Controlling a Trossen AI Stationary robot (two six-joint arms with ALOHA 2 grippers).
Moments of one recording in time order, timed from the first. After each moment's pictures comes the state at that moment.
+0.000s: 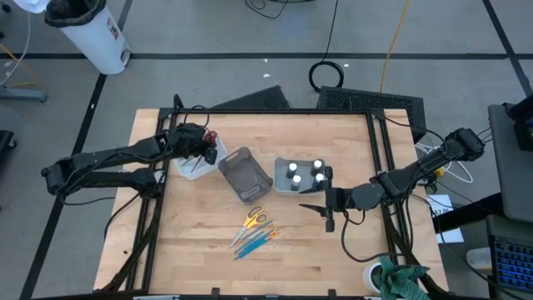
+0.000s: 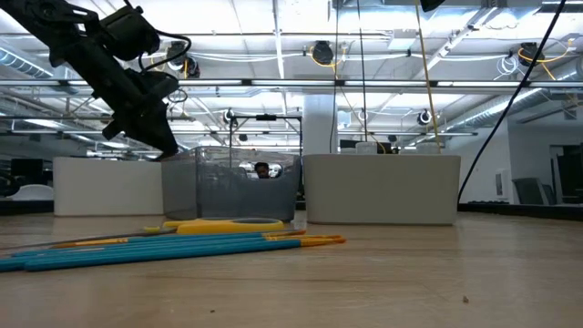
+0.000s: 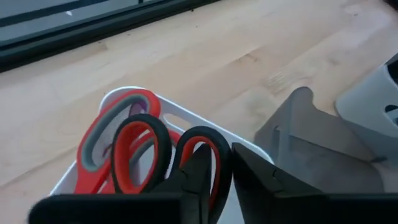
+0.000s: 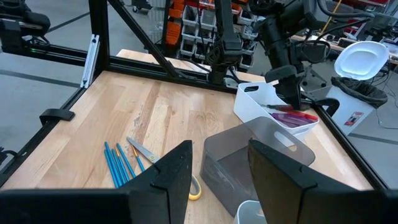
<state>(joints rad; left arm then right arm) 0.48 0.92 0.49 -0.28 -0.12 -0.44 0.47 1.14 0.79 0.08 0.50 -0.04</state>
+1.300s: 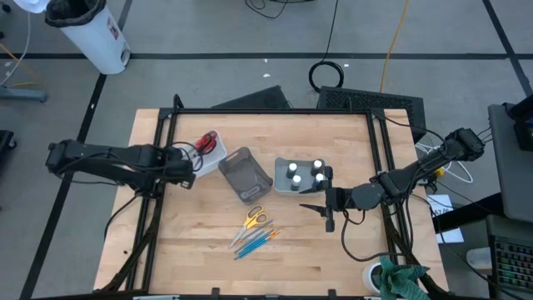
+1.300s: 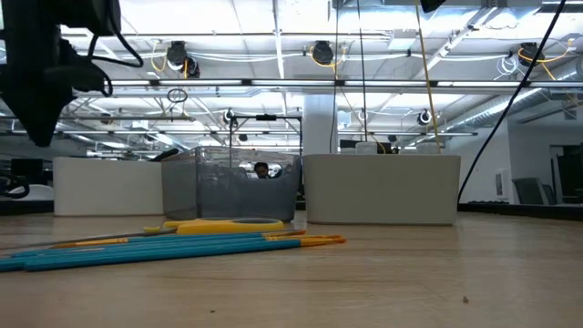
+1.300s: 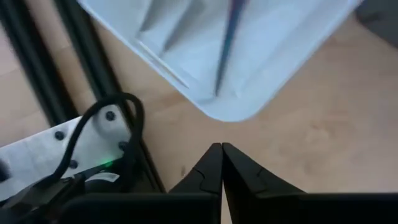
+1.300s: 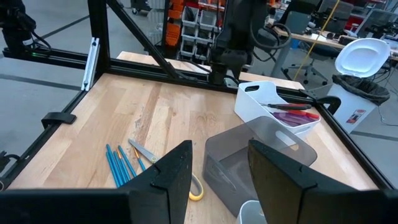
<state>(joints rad) -0.02 0.90 0.73 -1.38 -0.16 -1.24 0.47 1.14 0.79 0.08 0.50 -0.02</state>
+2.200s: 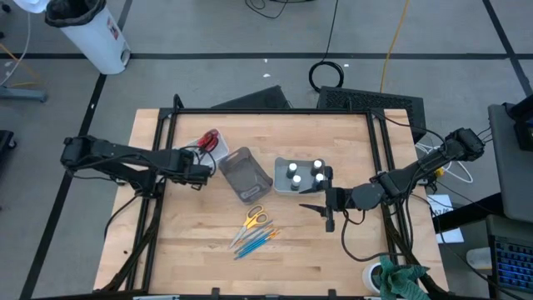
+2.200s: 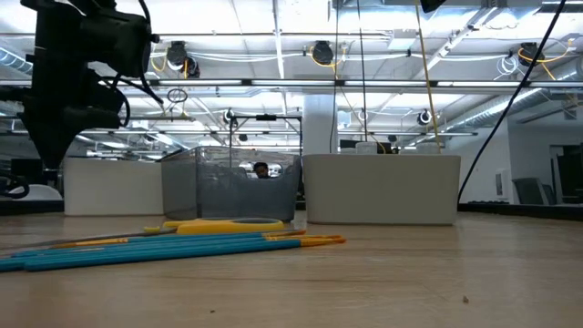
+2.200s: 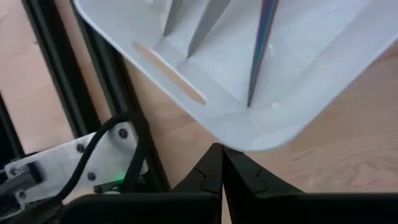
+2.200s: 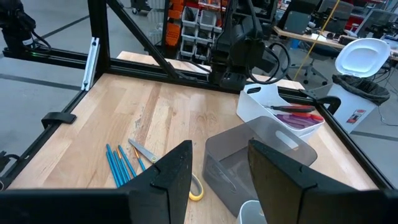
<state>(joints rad) 0.00 1.21 0.73 -1.33 -0.22 -1.24 0.47 1.14 0.79 0.08 0.50 -0.02</state>
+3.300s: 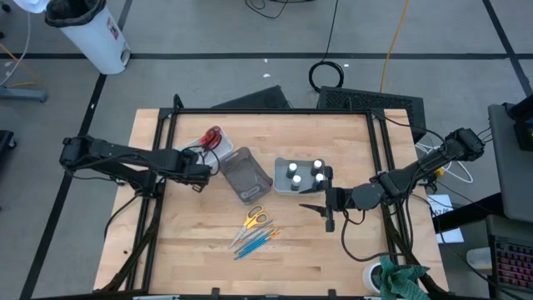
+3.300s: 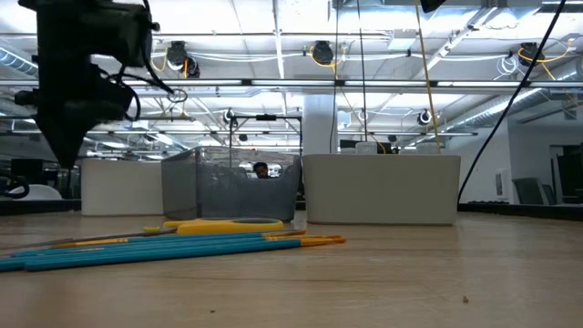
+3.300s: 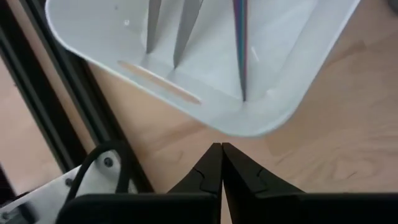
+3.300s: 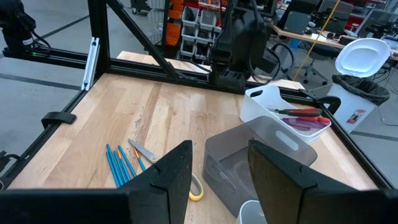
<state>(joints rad) 0.00 1.19 0.73 -1.25 -0.24 -1.08 0.47 1.14 0.79 0.08 0.50 -0.02</state>
